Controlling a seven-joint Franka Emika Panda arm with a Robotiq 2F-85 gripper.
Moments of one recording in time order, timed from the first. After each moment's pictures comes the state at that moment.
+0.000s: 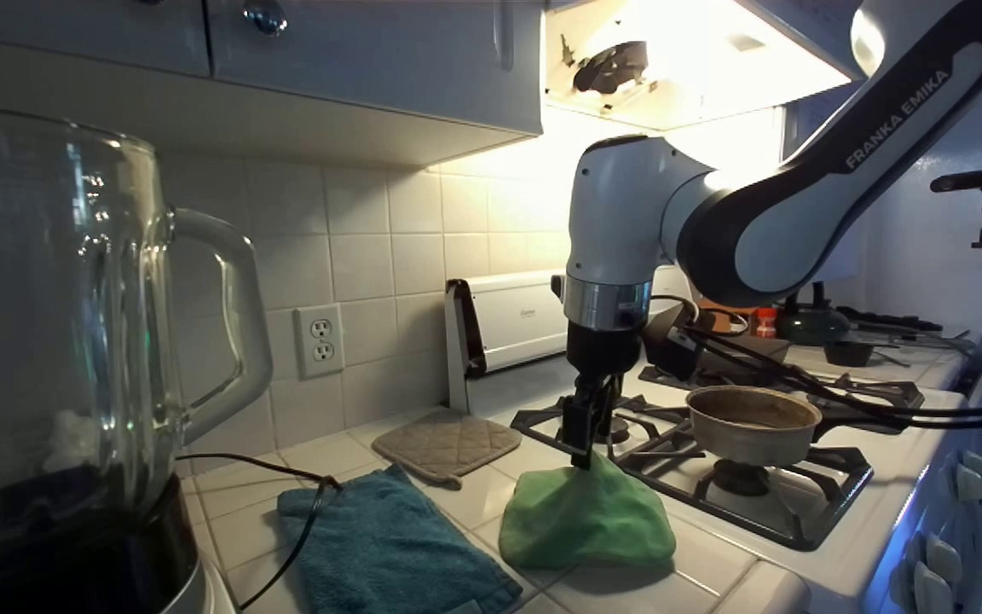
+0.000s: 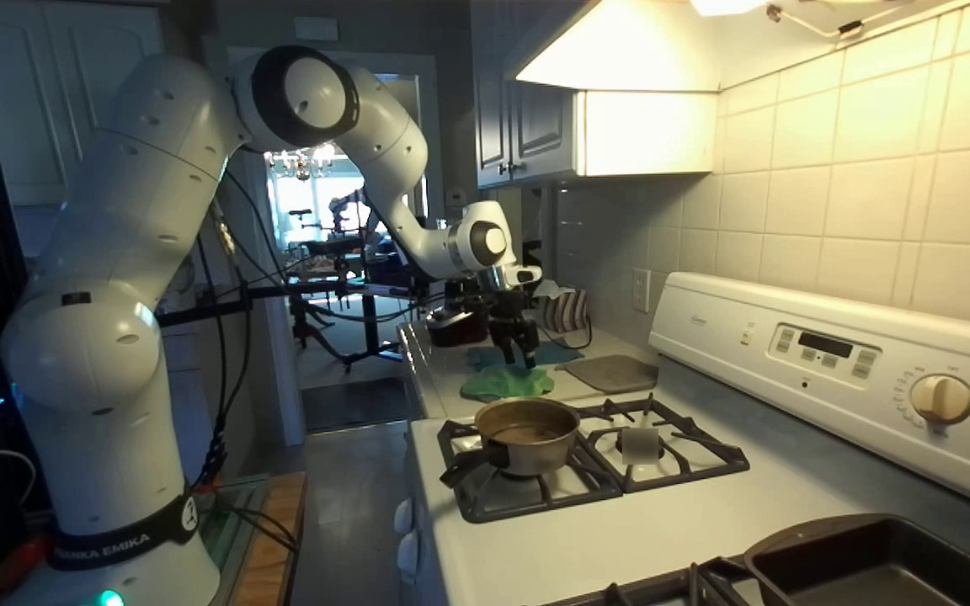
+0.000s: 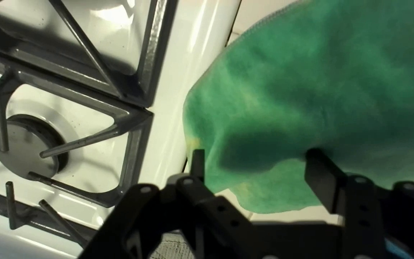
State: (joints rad) arm 0.49 0.48 0.09 -1.84 -0.39 2.40 0.52
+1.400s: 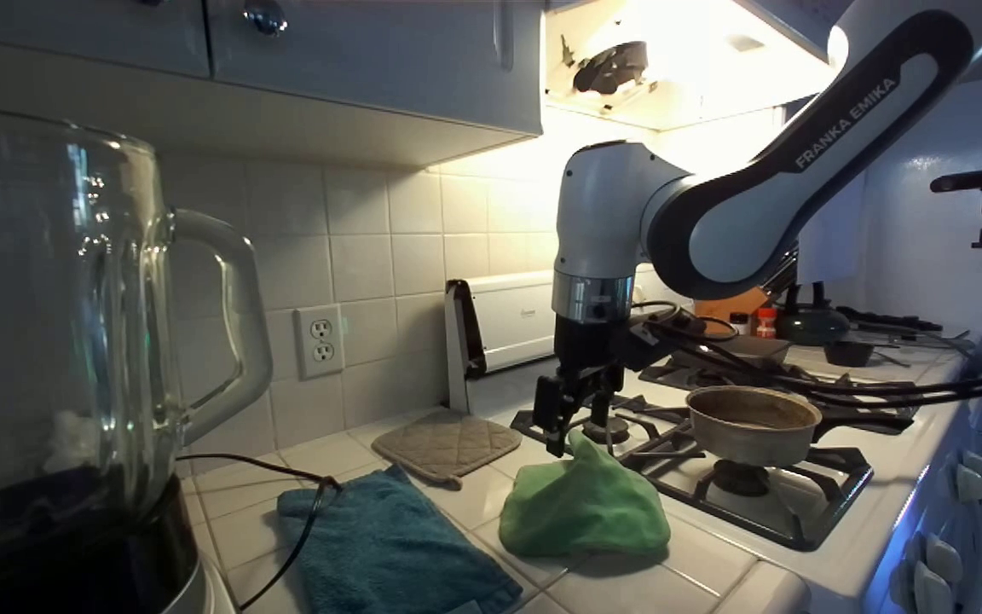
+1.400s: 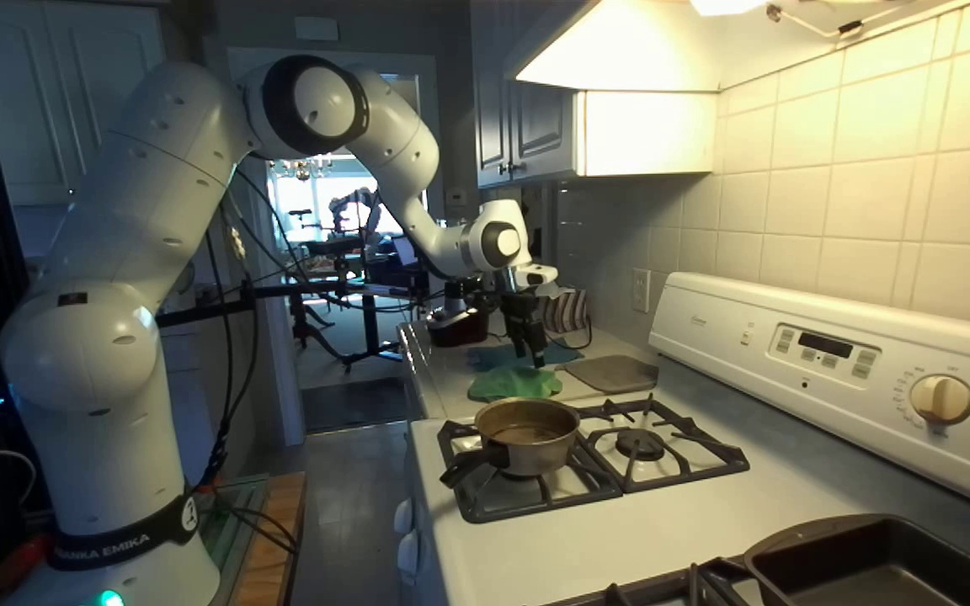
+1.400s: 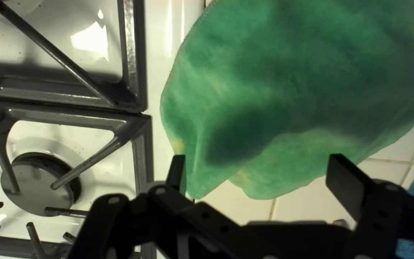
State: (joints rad) arm 0.47 0.53 0.08 -1.76 -0.30 2.39 0.66
